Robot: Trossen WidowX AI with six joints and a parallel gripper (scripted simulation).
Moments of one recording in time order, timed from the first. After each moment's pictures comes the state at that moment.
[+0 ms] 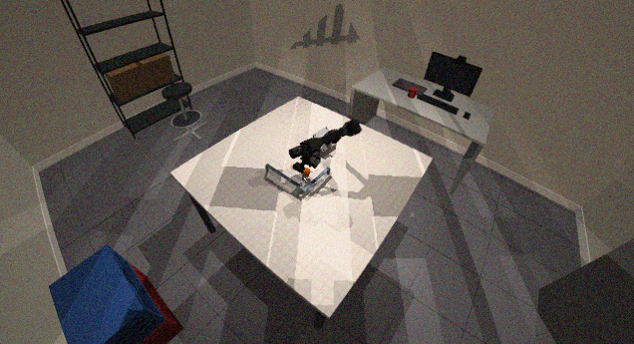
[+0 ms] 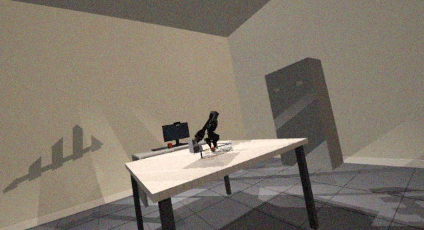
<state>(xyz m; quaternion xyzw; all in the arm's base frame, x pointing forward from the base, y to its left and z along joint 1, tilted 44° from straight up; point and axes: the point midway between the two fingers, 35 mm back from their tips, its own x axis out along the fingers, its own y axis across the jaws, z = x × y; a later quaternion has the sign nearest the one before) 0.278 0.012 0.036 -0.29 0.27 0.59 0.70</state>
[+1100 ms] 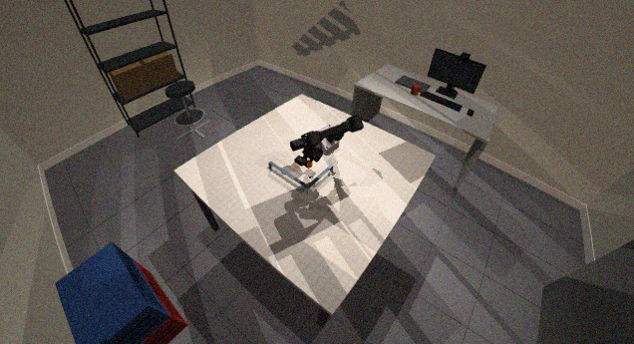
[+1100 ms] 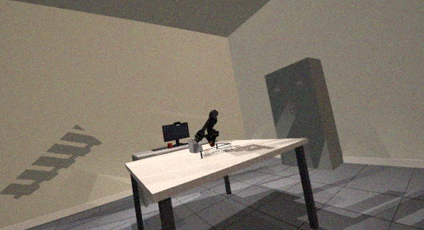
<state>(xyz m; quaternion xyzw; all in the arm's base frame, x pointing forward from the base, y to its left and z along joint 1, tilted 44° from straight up) 0.278 -0.014 0.058 -0.29 0.28 0.59 0.70</state>
